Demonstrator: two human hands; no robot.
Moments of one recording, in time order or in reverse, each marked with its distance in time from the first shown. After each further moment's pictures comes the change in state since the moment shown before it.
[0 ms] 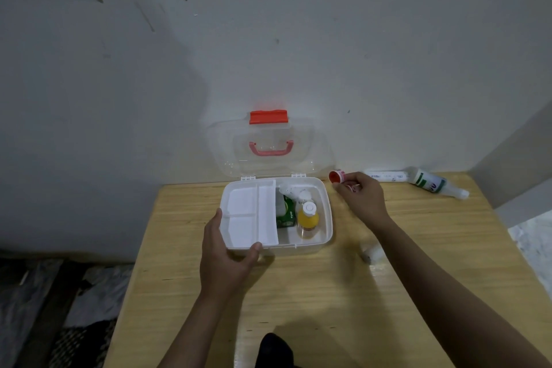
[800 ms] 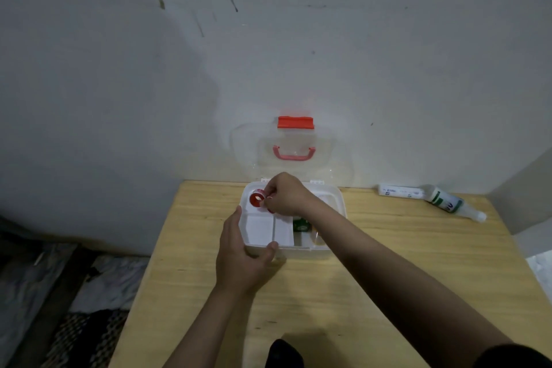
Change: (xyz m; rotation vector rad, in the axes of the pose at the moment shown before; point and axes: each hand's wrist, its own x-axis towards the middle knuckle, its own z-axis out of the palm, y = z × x) left_hand -0.002 0.001 -0.002 0.010 -0.010 -0.020; right_hand -0.044 -0.134 0.108 -0.407 -0.668 -0.151
